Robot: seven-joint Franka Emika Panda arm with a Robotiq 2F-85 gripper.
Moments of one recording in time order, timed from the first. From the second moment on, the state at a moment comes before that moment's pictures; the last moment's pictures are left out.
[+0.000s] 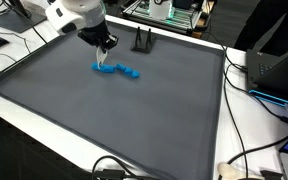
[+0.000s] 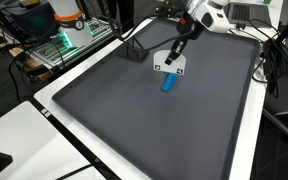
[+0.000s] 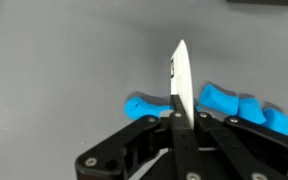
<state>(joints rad) 0.08 0.56 -0.01 -1.63 -0.22 1.87 -0.10</state>
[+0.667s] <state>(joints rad) 0.08 0.60 -0.01 -1.63 -0.22 1.94 -0.05</state>
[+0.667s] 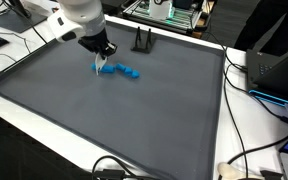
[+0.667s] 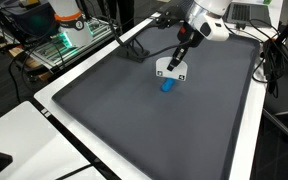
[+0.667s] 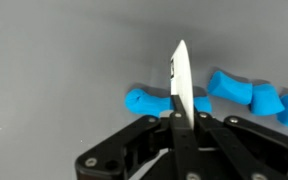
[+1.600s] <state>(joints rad) 0.09 0.62 -0.01 -1.63 -0.25 1.94 -0.05</state>
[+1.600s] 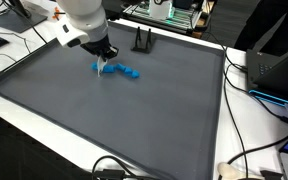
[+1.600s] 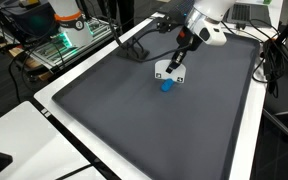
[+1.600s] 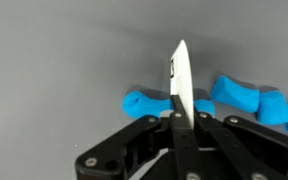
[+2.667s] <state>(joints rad) 0.08 0.66 -0.01 -1.59 -0.25 1.92 -0.11</state>
